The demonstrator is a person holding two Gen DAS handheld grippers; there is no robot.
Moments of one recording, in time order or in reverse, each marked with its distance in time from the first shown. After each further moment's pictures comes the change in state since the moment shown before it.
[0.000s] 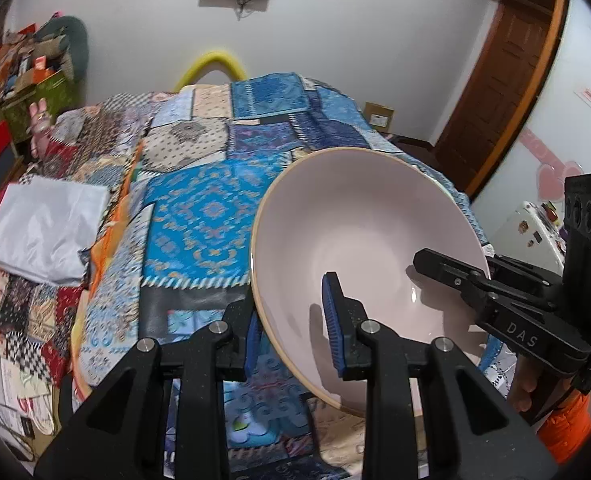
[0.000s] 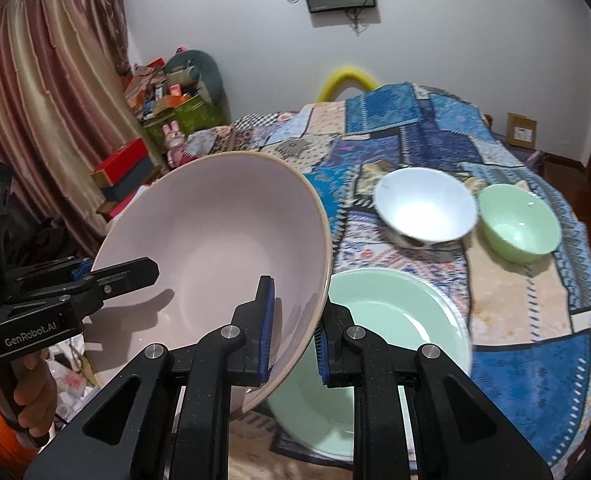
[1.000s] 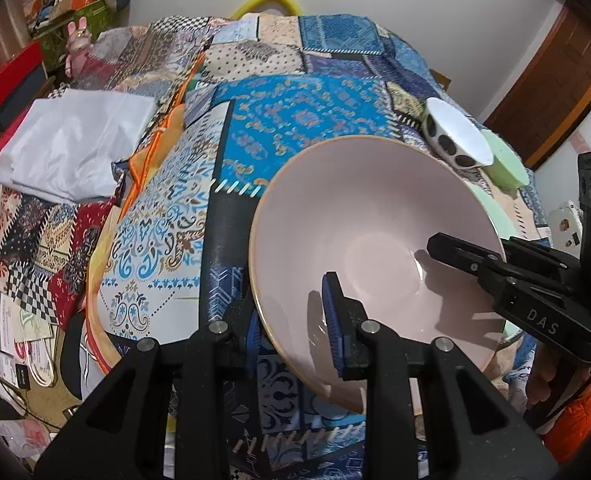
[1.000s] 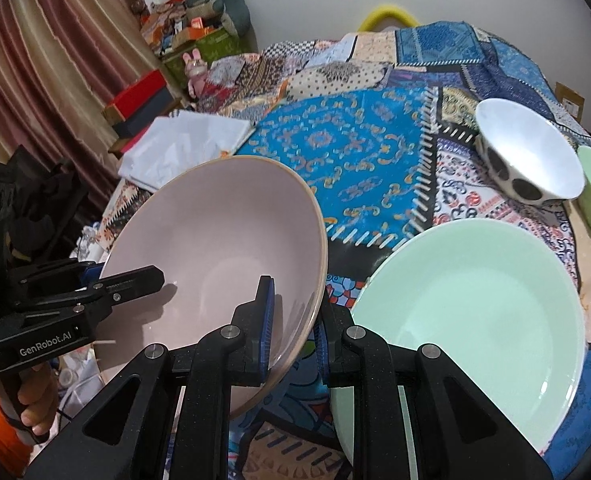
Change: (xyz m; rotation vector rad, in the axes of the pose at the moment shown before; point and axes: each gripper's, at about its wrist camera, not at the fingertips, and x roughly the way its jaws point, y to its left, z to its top) left arm 0.057 0.094 -0.054 -0.144 0.189 0.095; right arm 0.093 0.041 -0.025 -0.054 0.232 0.081
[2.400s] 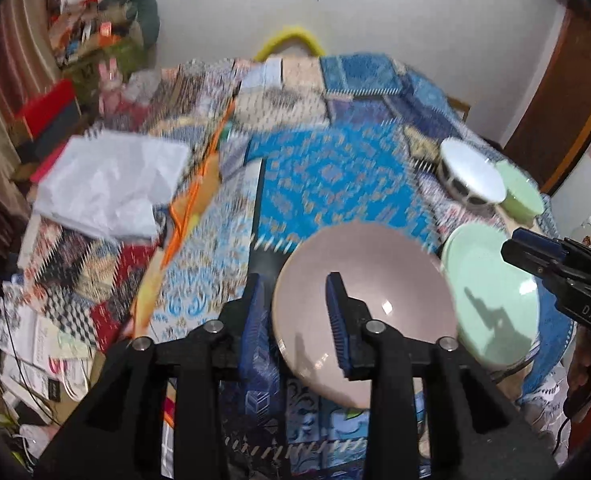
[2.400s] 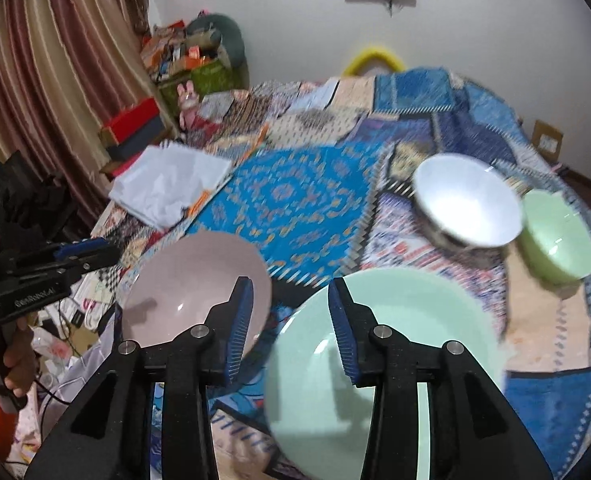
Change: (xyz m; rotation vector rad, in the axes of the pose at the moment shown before) left arm -0.053 -0.017 0.022 0.027 -0.168 0.126; right arm -0.068 -0.024 0.010 -0.051 -0.150 -0.083
